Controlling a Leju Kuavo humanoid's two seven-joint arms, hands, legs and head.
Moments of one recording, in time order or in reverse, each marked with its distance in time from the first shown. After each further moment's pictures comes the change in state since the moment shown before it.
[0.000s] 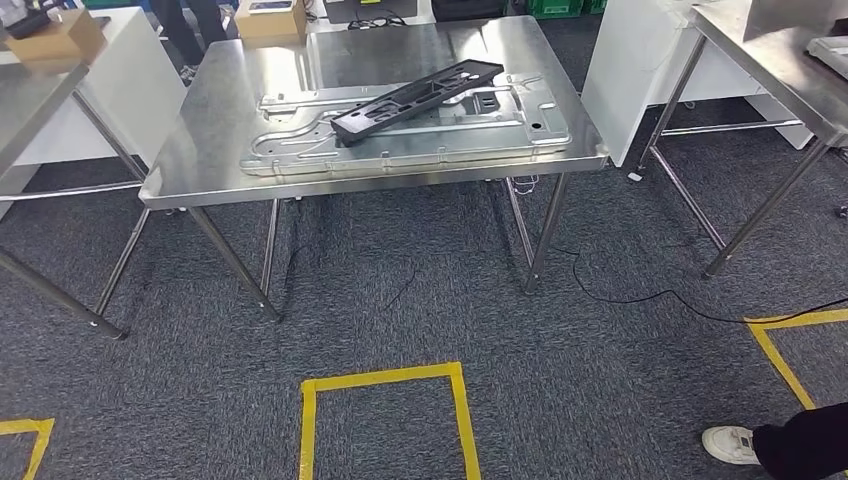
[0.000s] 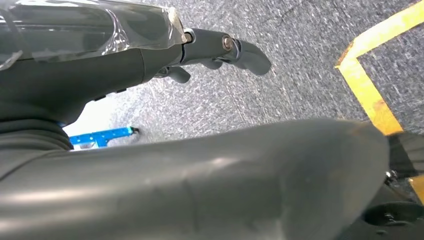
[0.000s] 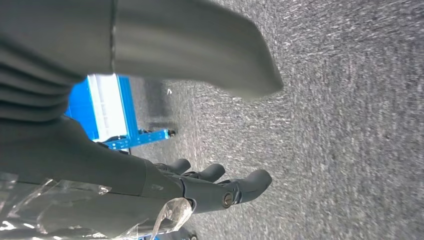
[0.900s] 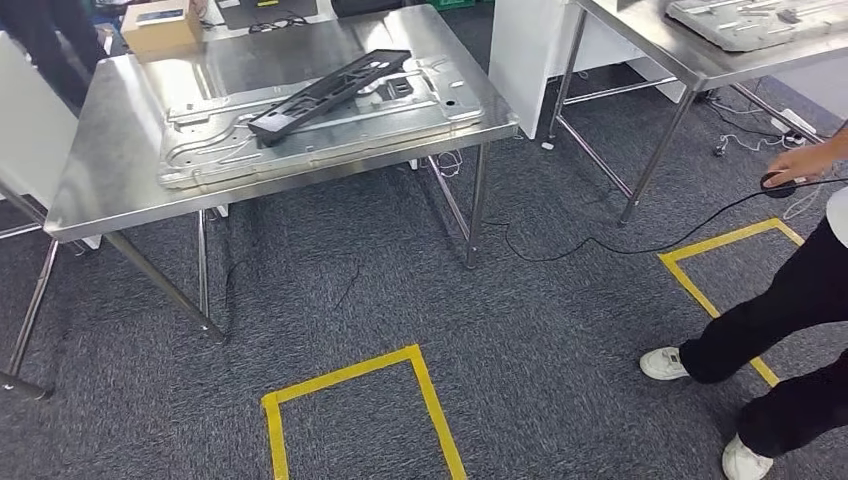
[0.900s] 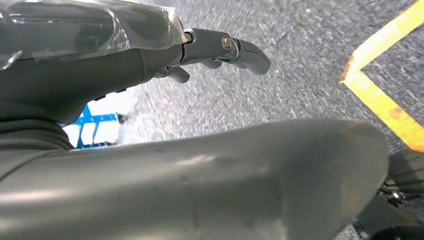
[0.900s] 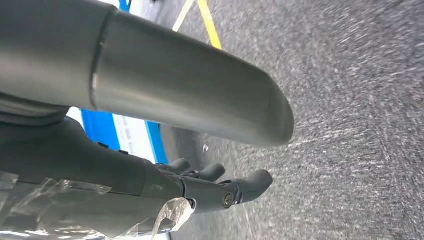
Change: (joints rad) left arm 0.002 0.000 -0.002 0.000 0.004 0.007 0.006; right arm -0.009 0.023 -0.033 0.062 -0.017 -0.003 0.000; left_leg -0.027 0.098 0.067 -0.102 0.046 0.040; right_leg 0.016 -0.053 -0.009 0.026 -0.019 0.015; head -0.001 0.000
